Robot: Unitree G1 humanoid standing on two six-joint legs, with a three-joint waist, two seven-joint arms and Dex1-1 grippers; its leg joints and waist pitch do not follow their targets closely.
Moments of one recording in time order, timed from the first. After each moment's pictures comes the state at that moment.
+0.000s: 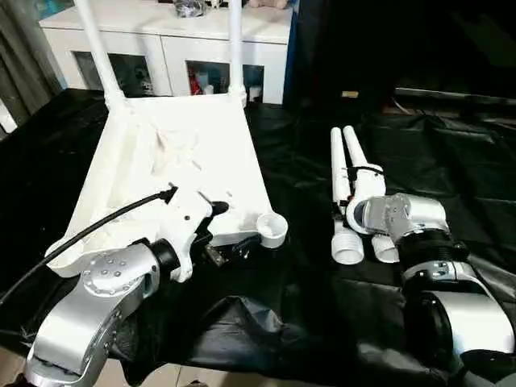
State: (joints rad) left arm -0.12 0.43 -0.11 -0.49 -0.27 0.69 -0.54; right arm -0.86 -0.16 -0.28 0.85 0.21 0.86 0.04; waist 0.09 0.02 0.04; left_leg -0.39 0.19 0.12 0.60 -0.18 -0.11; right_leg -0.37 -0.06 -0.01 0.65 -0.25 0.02
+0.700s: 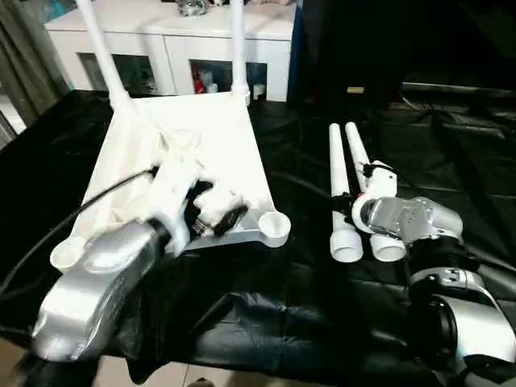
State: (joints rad) left arm -0.33 0.32 -0.03 -0.27 -0.30 0.69 -0.48; right arm -0.80 -0.17 -0.41 0.76 0.33 0.88 0.05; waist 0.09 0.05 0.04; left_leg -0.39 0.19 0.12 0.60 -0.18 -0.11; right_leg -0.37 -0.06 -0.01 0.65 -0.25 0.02
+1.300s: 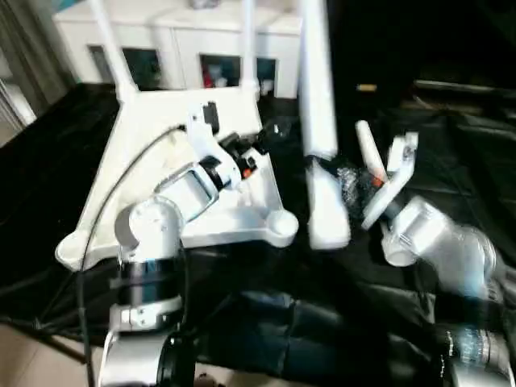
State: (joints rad) left arm -0.69 -0.05 0.29 0.10 -0.69 0.90 -0.28; right arm -0.46 -0.12 -0.33 0.04 0.81 1.00 0.67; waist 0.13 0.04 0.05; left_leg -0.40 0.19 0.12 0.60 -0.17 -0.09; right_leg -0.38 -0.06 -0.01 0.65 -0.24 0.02
